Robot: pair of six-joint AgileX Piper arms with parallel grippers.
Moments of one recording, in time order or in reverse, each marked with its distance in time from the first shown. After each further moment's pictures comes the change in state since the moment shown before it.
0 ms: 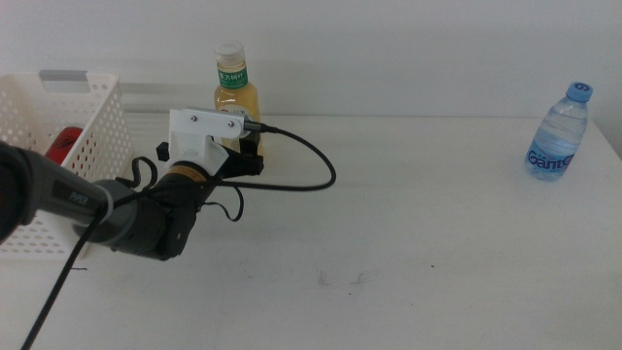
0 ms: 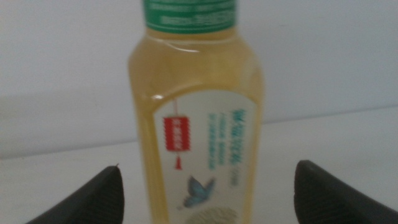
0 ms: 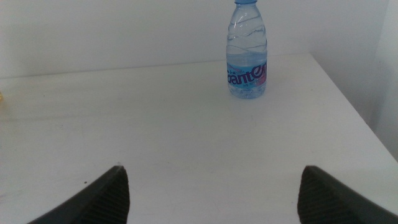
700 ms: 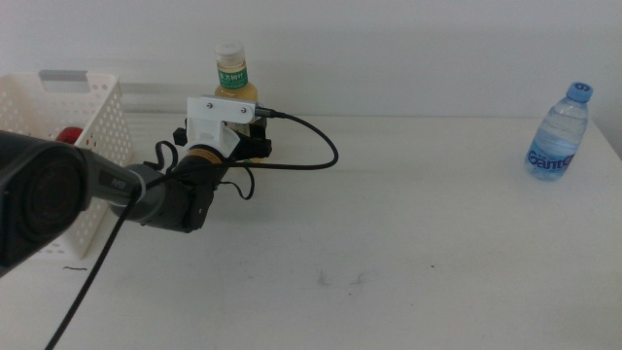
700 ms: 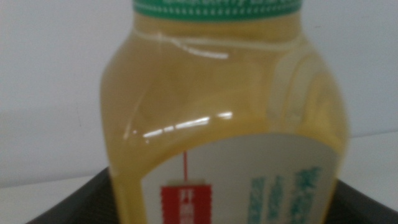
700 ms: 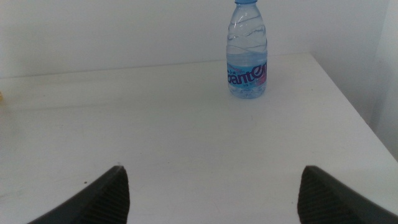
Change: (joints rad) left arm 0.025 0.185 -0.272 0.007 0.060 0.004; right arm 0.000 0.000 0.000 0.000 0.000 0.000
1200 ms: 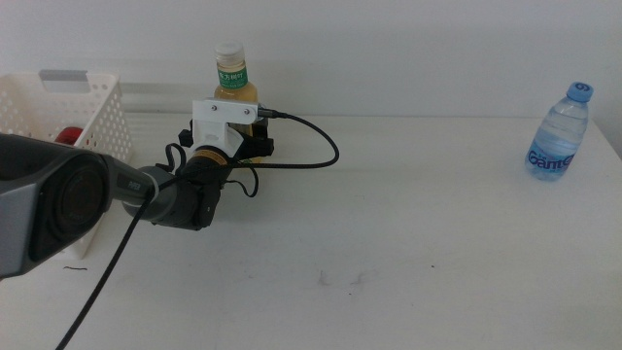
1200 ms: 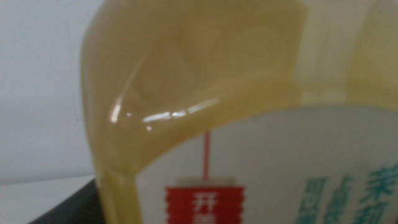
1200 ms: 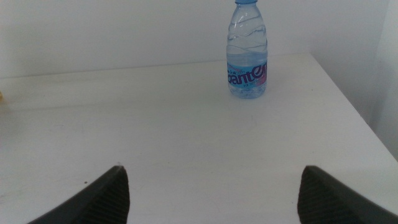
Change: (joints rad) left arm 0.002 0.086 -0.097 -0.028 -0.003 0.002; right arm 0.000 0.000 0.000 0.000 0.000 0.000
